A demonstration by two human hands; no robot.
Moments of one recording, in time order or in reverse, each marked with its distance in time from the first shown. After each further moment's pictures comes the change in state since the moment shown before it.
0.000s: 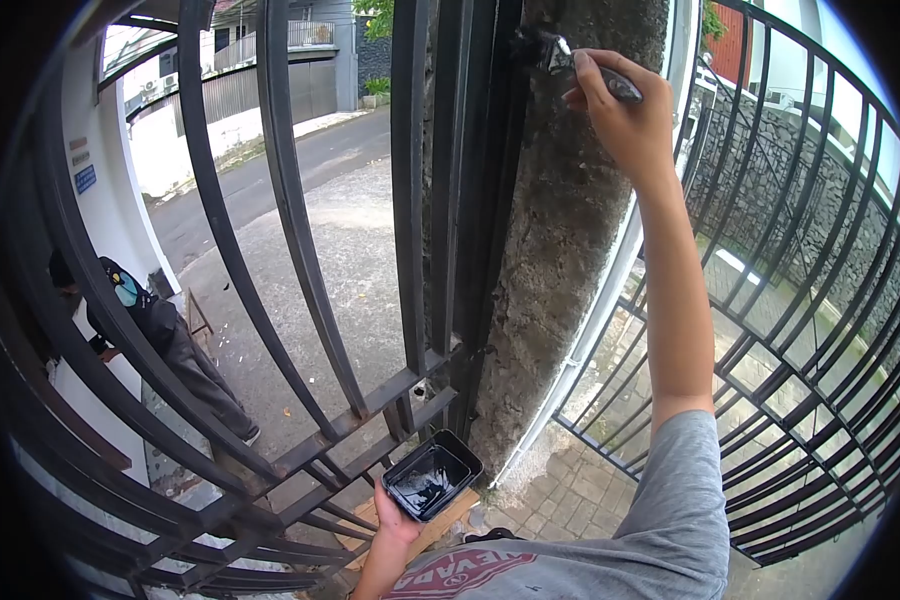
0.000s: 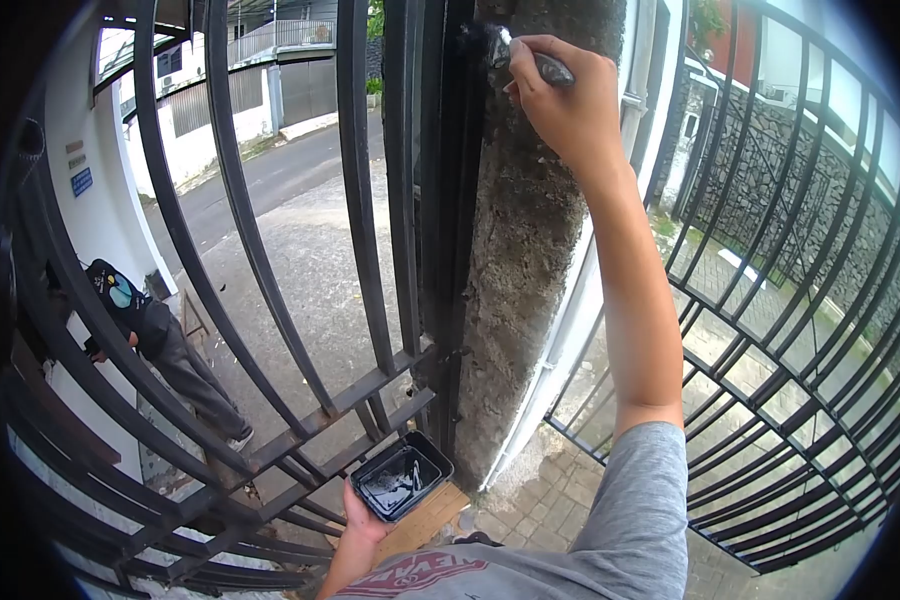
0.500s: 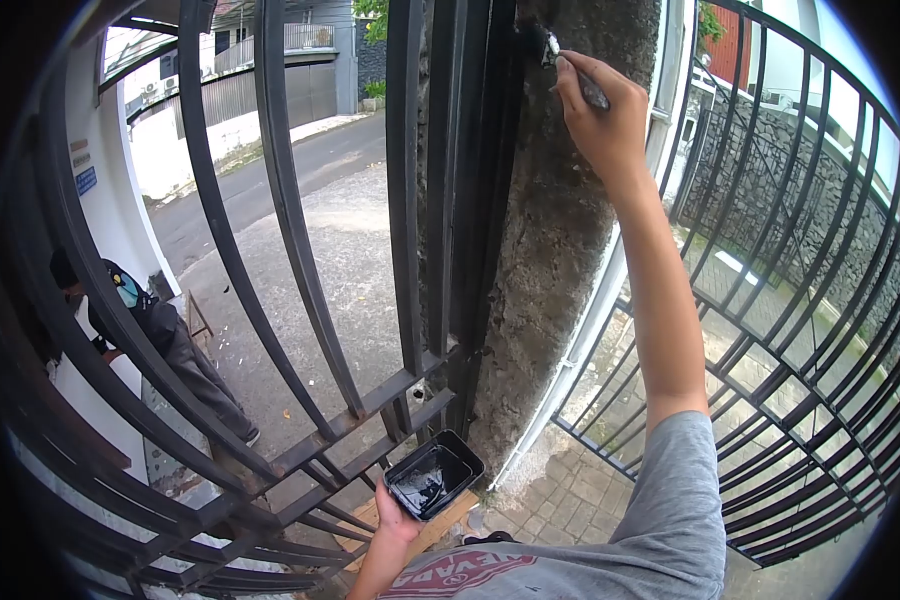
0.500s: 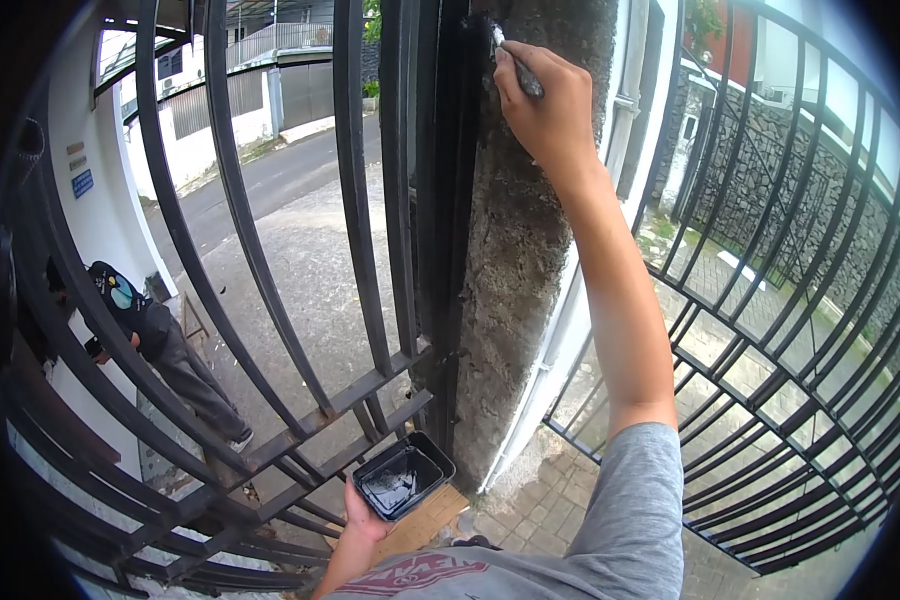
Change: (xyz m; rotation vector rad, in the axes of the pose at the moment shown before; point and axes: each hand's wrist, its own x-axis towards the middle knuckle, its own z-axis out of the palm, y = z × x) left_hand 0.002 -0.003 0.007 -0.035 -0.006 -0.032; right_hand 0.000 0.020 0.015 -0.204 0.158 -0.368
